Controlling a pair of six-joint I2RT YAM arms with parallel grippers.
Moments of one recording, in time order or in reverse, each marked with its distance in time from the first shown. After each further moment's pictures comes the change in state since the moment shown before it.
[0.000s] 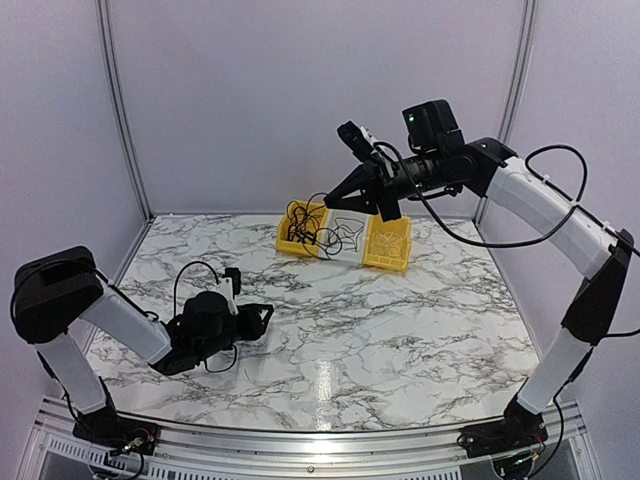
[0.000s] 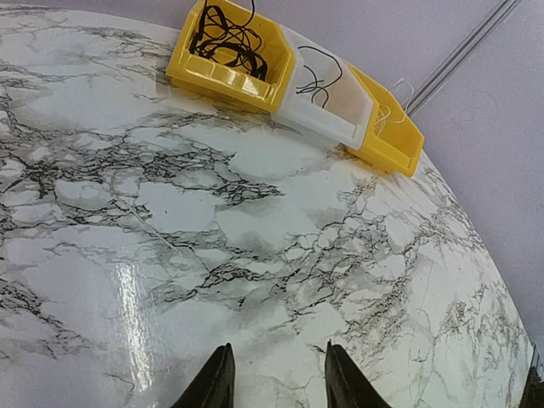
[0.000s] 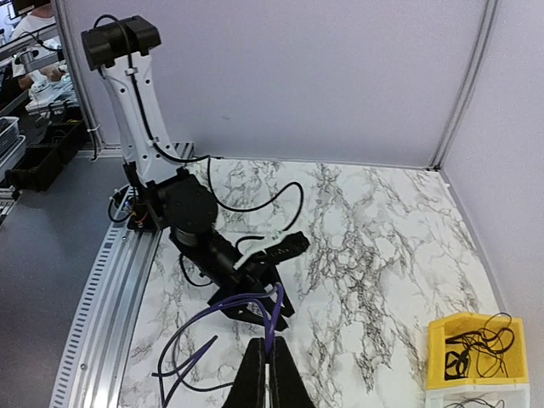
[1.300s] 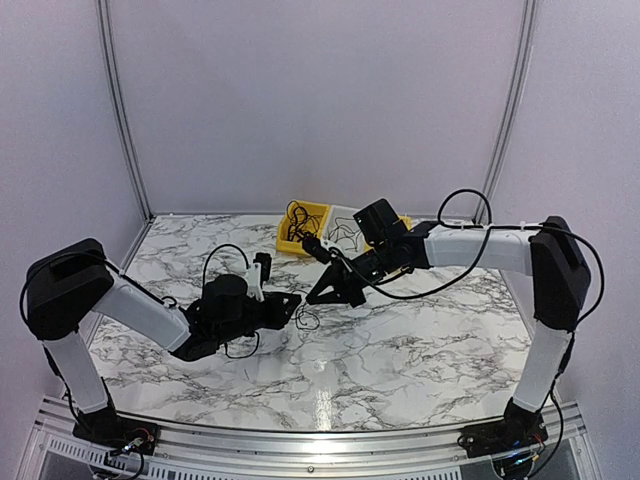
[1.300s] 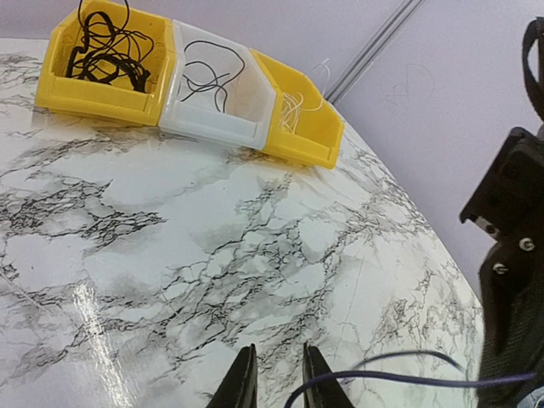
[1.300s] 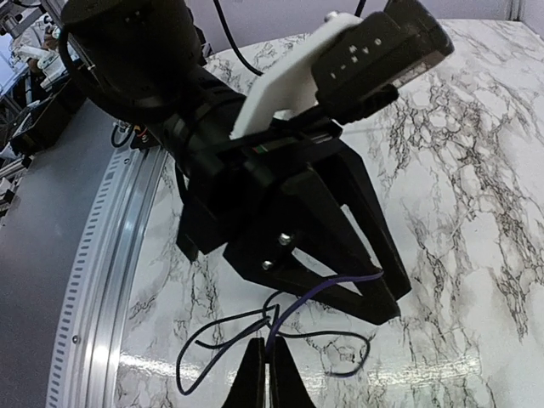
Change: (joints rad) left arm -0.020 0.051 0.187 -0.043 0.179 0.055; right arm 0.058 0.188 -0.476 0.375 0.015 0.076
